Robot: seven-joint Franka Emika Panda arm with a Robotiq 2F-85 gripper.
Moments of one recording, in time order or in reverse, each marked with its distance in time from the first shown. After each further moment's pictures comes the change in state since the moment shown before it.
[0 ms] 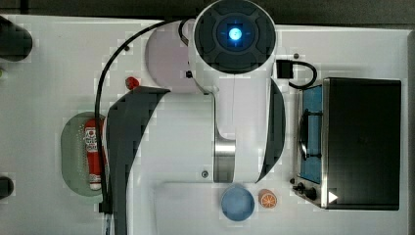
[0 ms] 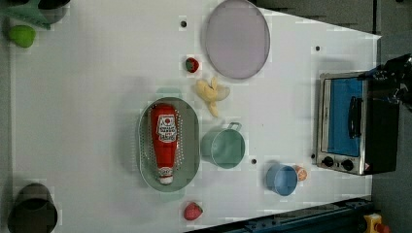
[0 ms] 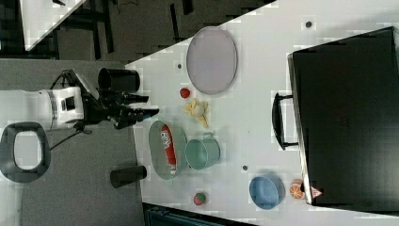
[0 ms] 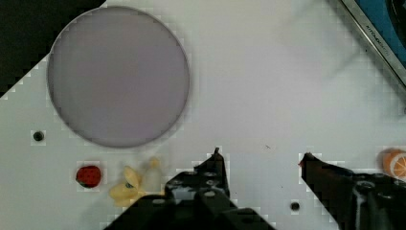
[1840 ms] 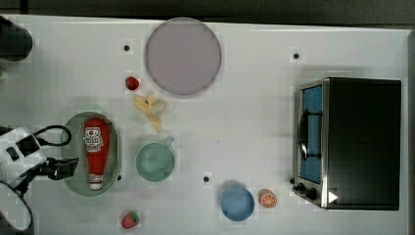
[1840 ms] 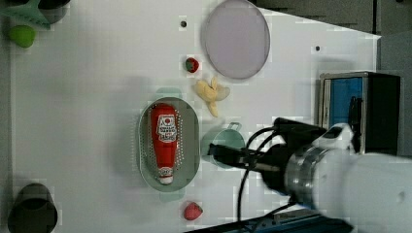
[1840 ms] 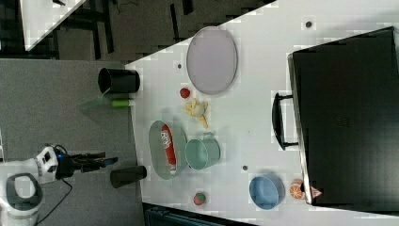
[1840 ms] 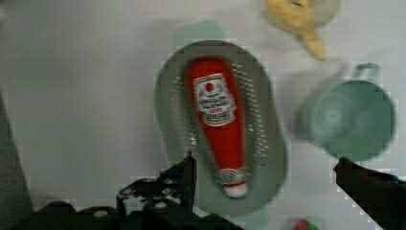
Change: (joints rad) arm -0.059 -0.050 0.761 -0.230 0.035 0.234 0.131
